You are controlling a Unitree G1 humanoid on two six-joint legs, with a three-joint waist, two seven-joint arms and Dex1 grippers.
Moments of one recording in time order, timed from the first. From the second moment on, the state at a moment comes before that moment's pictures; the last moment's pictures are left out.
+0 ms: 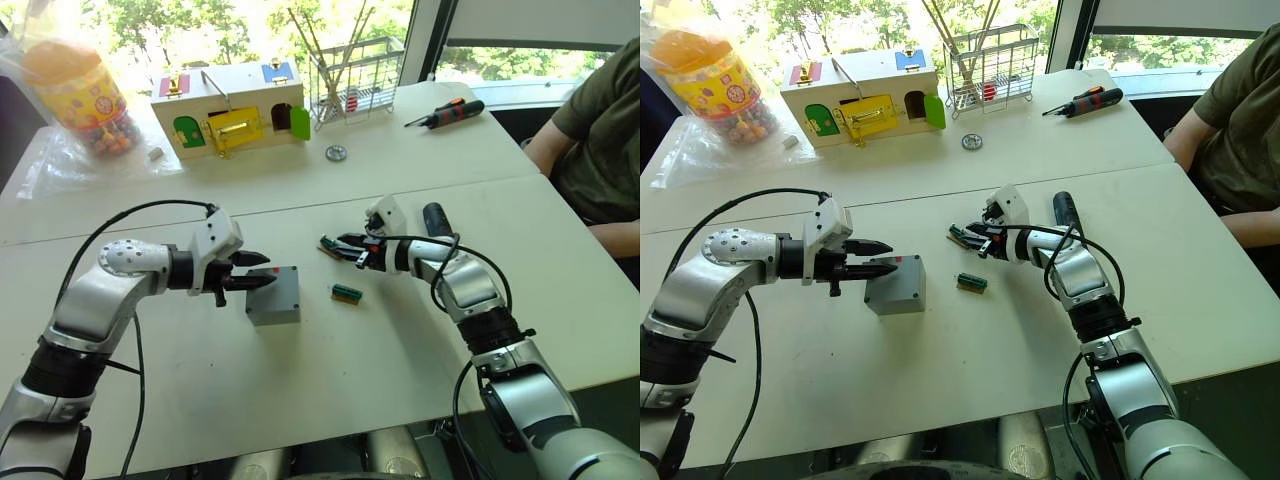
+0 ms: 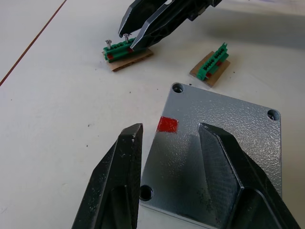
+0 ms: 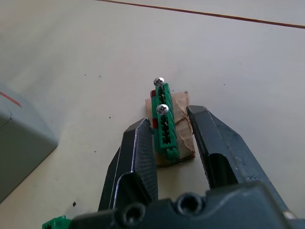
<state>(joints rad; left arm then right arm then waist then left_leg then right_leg) -0.41 0.79 -0.09 -0.20 -0.40 0.59 -1.06 -0.65 -0.35 0.21 0.28 0.15 0.46 0.79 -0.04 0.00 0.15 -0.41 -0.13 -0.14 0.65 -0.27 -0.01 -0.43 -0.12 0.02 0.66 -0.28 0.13</state>
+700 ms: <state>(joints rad) -0.47 0.78 -0.10 -0.26 -0.41 0.69 -1.04 -0.67 -0.34 0.20 0.29 0.15 0.46 0.79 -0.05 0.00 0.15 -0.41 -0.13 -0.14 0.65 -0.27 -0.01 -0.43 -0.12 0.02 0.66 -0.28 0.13</state>
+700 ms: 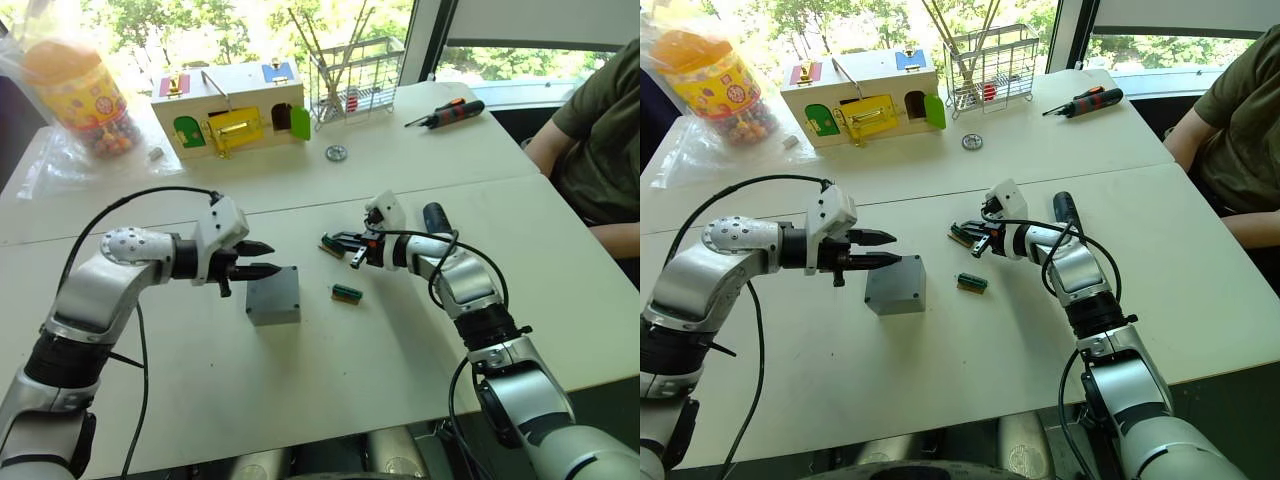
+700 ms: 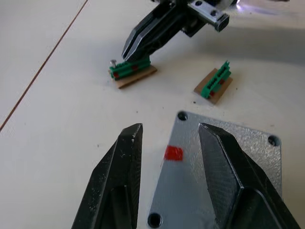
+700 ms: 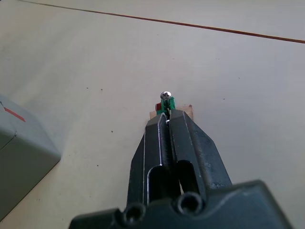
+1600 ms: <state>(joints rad) -0.23 0.84 0.16 -0.31 -0.58 0.76 -1.03 -0.63 -0.35 0.19 -0.20 0.29 0.72 0.79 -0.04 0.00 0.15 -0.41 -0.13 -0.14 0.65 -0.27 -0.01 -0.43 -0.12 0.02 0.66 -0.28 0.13</state>
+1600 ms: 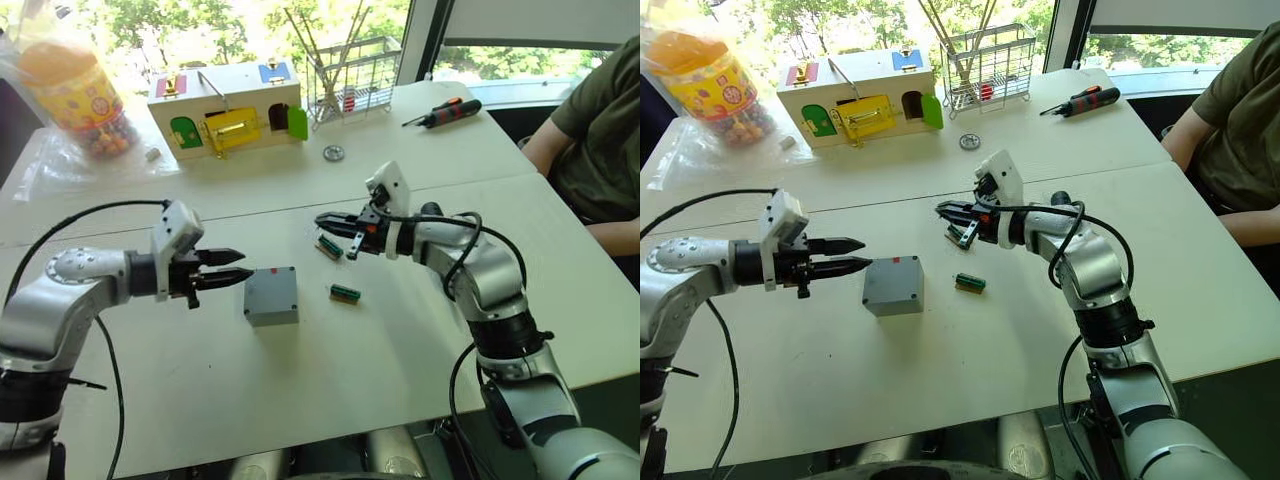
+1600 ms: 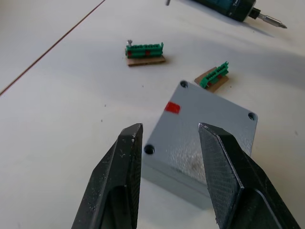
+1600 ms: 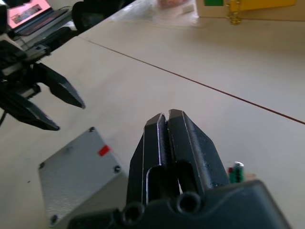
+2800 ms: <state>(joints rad) -0.12 0.79 0.18 -0.39 -0.66 0.76 -0.96 -0.55 -0.32 0.31 -0.17 0.29 0.70 0.74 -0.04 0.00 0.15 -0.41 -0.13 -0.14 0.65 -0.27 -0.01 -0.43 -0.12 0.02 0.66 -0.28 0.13</state>
